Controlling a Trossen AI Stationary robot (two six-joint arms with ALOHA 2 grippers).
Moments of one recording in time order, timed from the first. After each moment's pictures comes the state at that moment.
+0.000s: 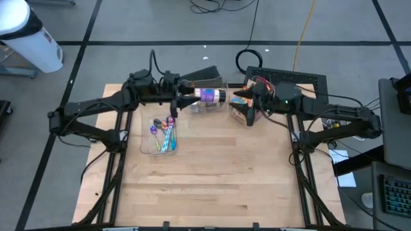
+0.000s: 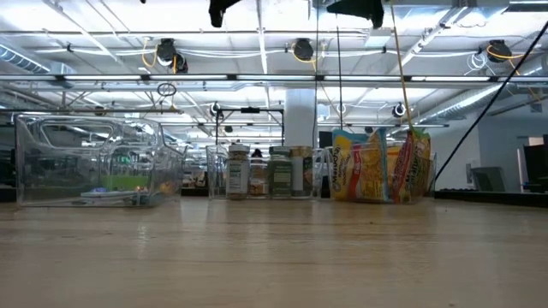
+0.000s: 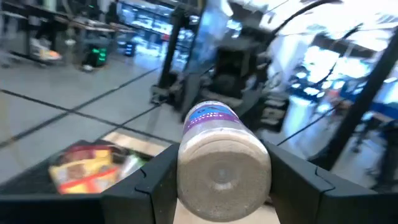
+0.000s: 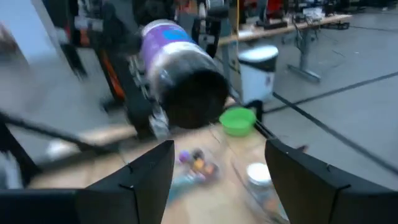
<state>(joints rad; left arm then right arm) 0.33 1.22 1.09 0.18 0.32 -0.28 -0.18 1.07 1.07 -0.14 0.10 0.17</state>
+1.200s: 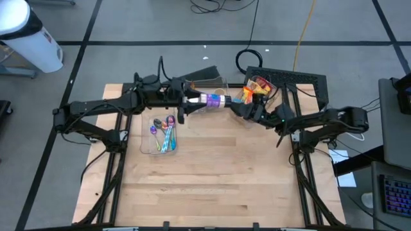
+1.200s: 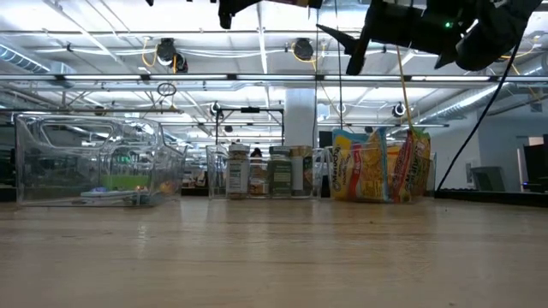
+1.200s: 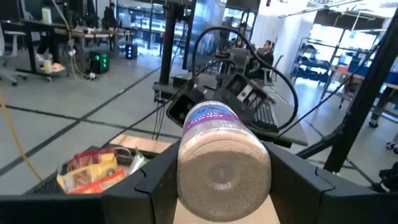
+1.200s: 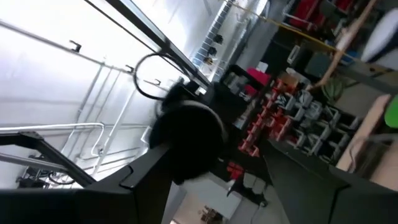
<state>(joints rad) 0.28 1.29 1.09 0.22 0.27 -0.15 -0.18 1.30 0.50 1.26 0.05 1.14</state>
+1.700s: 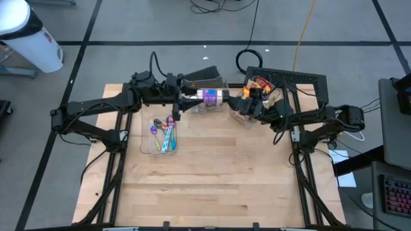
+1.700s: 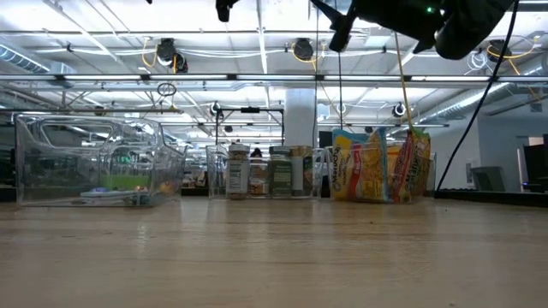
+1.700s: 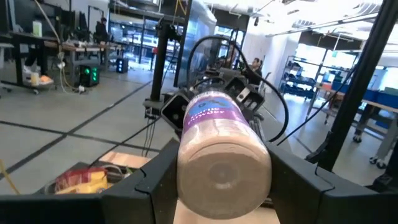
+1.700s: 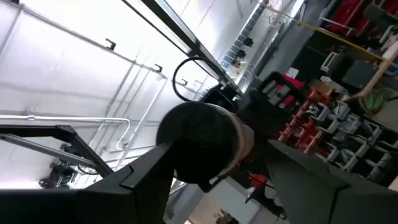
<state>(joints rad) 0.30 1.29 1.09 0.25 0.33 -0.19 -0.18 1.36 0.64 1.30 -0.02 1.11</state>
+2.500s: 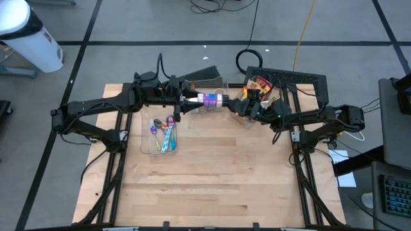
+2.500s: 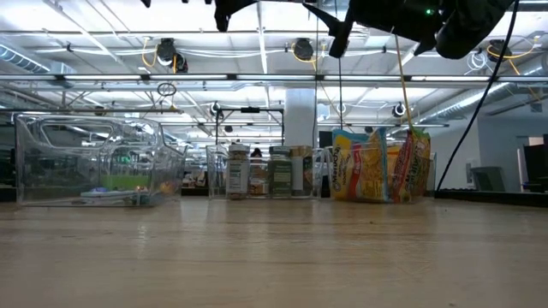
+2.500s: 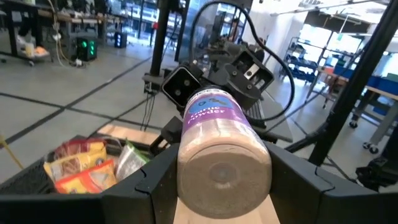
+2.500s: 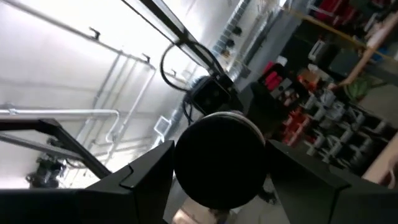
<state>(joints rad) 0.31 1.29 1.09 0.17 0.36 -0.20 -0.17 1.36 0.65 1.23 -0.04 1.11</state>
